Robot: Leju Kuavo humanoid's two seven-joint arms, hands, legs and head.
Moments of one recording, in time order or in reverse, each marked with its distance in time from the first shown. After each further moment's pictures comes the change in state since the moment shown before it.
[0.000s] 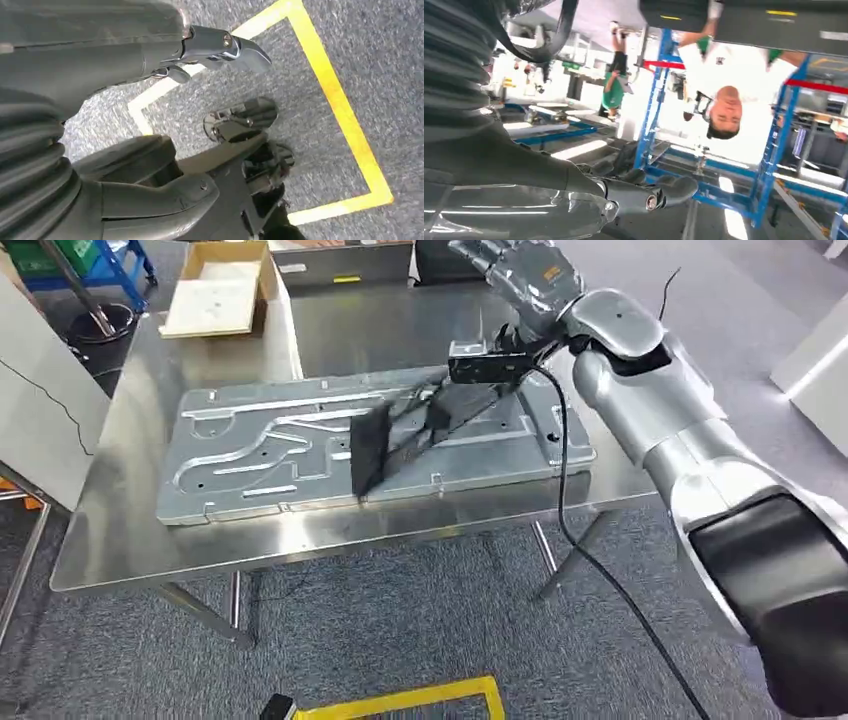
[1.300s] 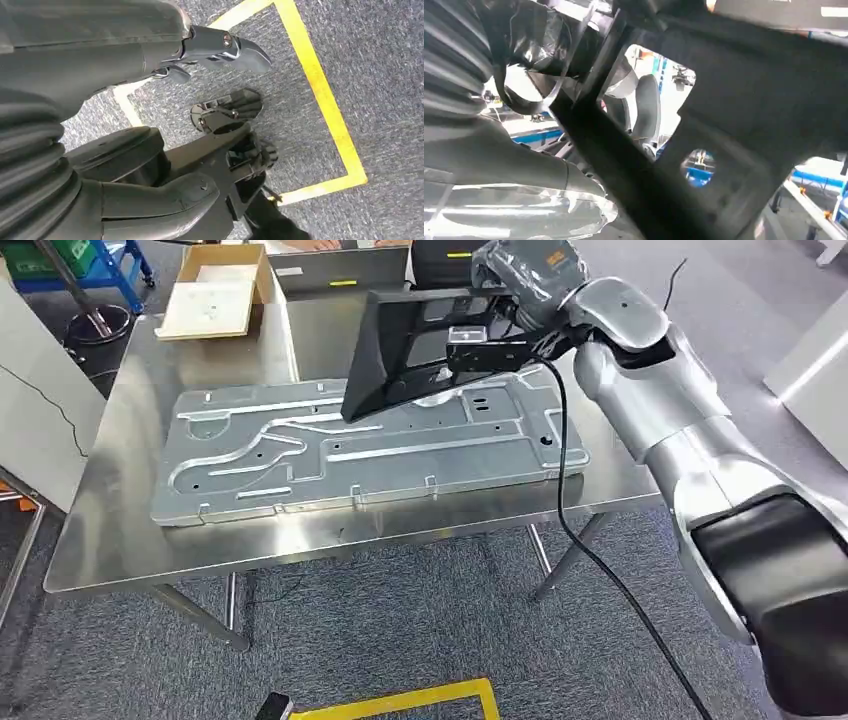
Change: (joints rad) left arm -0.004 0.006 0.023 0.000 0.039 -0.050 -0.036; right arm 0.002 0.006 -0.037 -0.047 0.000 0.010 0.007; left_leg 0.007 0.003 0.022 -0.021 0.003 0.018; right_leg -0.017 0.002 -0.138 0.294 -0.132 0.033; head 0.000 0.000
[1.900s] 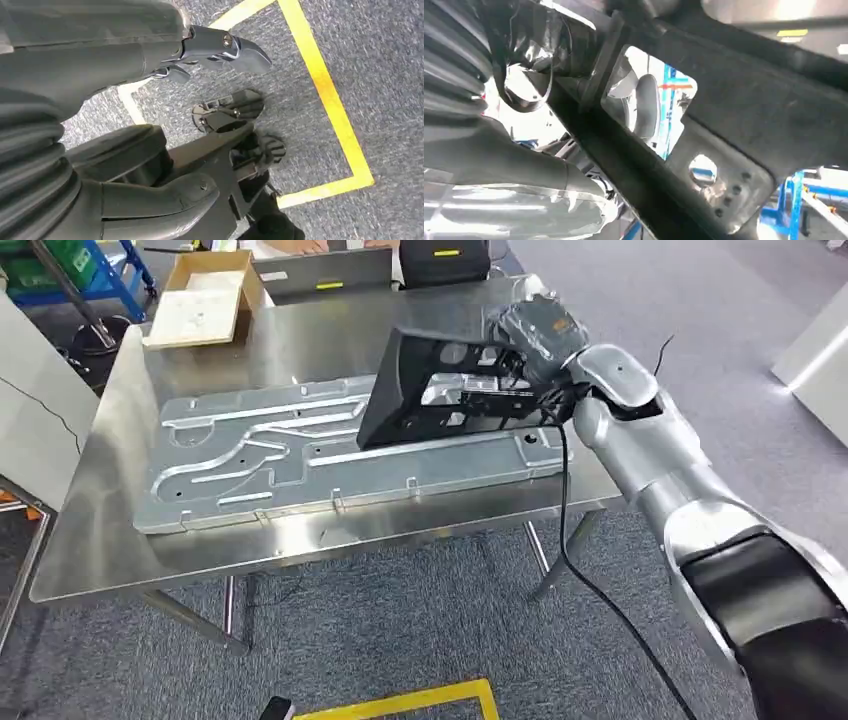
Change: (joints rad) left arm -0.003 0.003 -0.001 0.000 0.002 0.019 0.008; right arm 0.125 -0.002 -0.061 0.015 -0.013 -0.065 -0.030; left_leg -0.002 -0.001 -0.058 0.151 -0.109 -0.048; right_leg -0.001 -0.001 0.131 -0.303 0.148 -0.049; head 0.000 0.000
